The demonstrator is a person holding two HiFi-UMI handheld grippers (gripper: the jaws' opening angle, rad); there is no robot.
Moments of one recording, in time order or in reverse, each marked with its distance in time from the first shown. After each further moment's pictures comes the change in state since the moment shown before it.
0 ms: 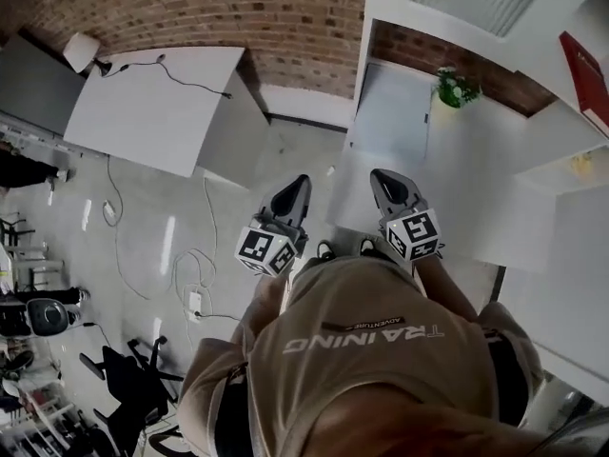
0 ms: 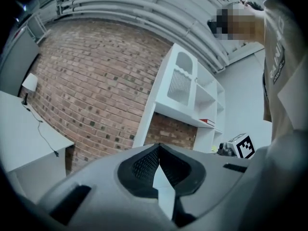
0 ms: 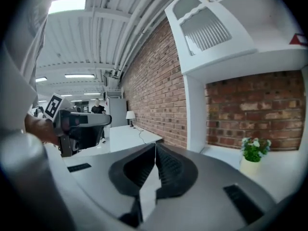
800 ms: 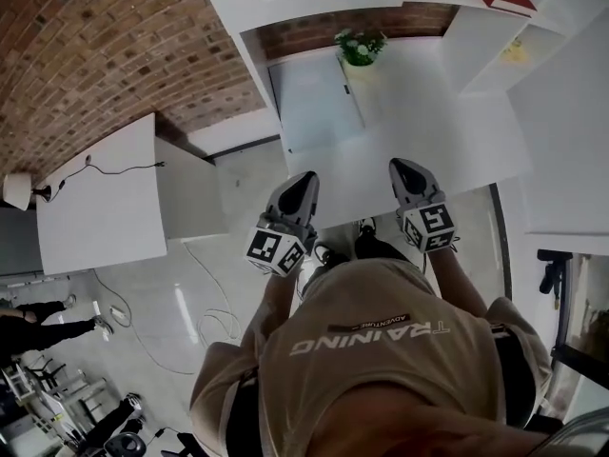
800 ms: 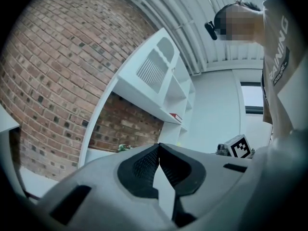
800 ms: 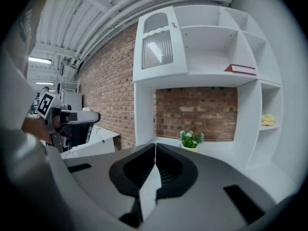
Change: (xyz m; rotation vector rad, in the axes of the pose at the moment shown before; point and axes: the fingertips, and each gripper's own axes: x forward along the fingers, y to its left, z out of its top) left arm 0.095 -0.098 -0.029 -0.053 0.094 -0.470; right arm -0.139 -0.097 -0.028 0.093 0.026 -0.554
